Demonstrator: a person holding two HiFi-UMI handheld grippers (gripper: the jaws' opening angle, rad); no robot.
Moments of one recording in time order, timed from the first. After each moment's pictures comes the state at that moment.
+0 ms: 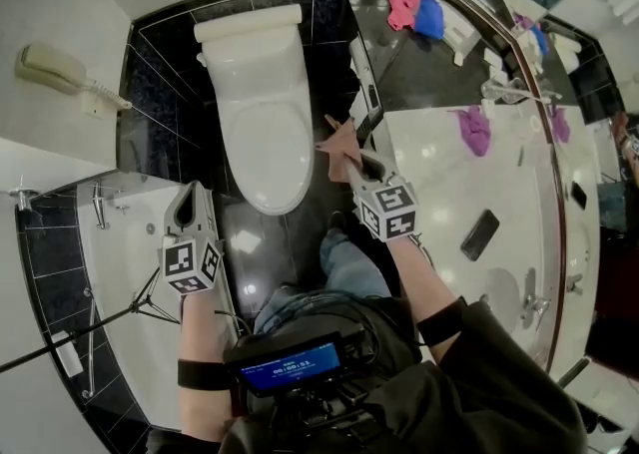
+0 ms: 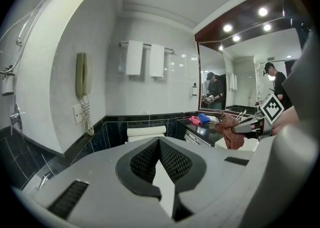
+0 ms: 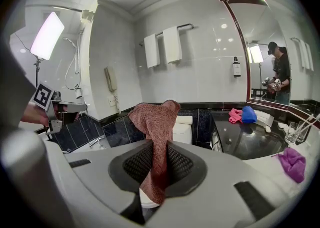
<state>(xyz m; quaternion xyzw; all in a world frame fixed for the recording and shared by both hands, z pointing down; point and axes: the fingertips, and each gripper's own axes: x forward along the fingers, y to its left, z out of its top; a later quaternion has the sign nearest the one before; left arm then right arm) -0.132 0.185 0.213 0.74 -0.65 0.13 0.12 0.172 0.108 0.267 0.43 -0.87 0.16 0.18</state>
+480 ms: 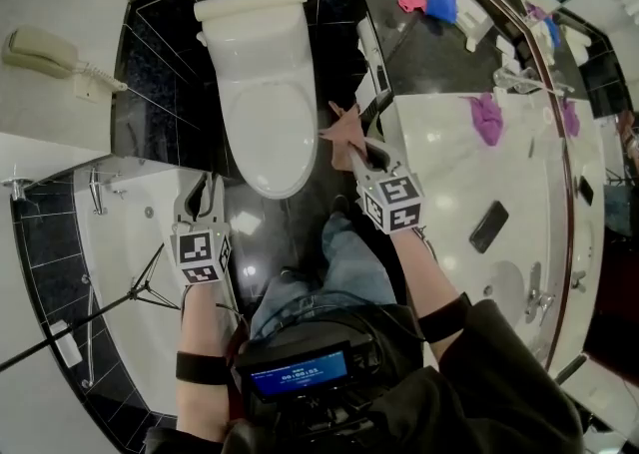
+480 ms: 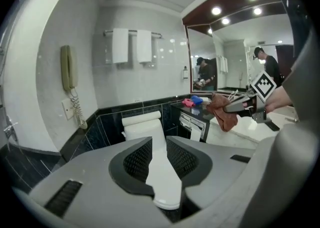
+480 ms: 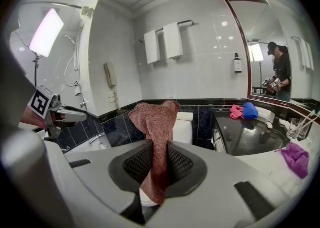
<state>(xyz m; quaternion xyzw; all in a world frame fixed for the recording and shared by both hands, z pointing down) -0.111 0.189 0.264 0.75 -0.61 0.23 0.11 0.163 0.108 0.287 0.43 -0.87 0.17 0.19</state>
